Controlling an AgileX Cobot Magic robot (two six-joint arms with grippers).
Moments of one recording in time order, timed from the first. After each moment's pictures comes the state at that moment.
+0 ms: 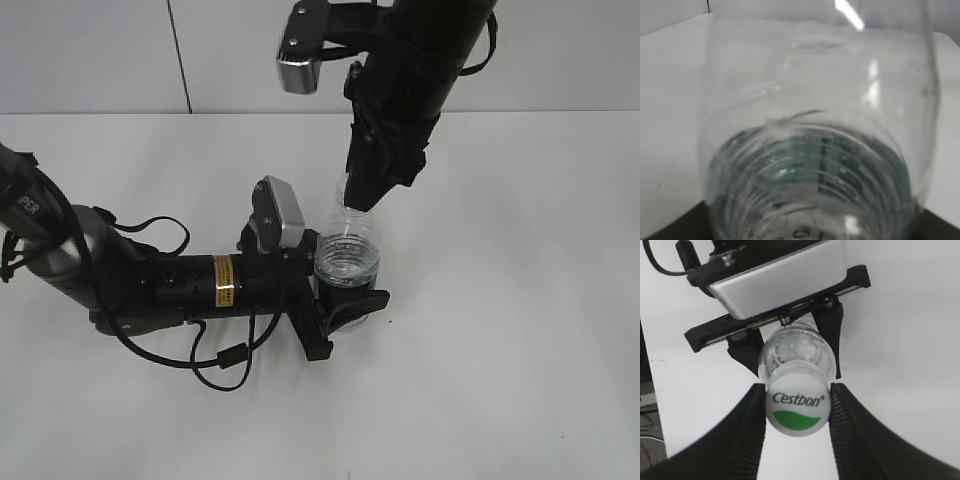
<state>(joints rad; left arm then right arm) -0.49 2.30 -0.97 0.95 -1.12 -0.30 0.59 1.94 -1.69 0.26 1.22 -1.08</state>
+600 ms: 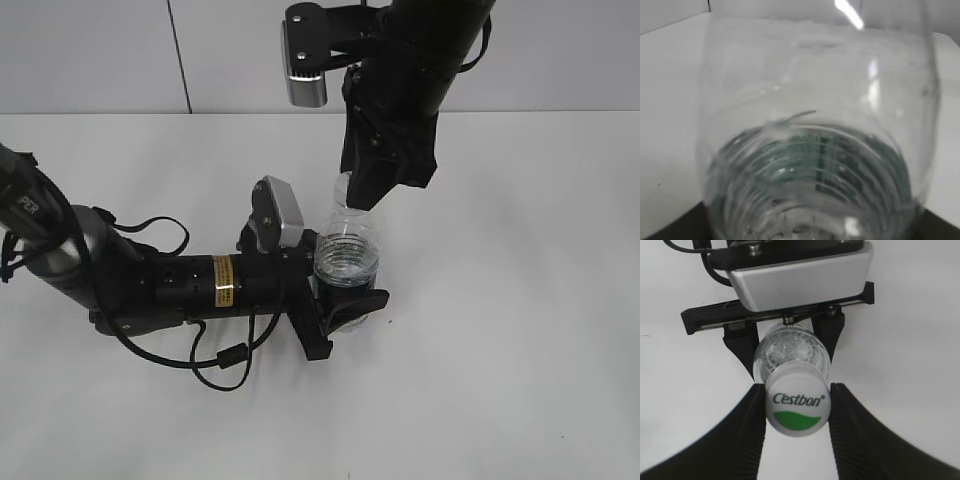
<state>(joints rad) -0.49 2.30 -0.97 0.95 -1.12 -0.30 0.59 1.94 -1.69 0.27 1.21 -1.27</state>
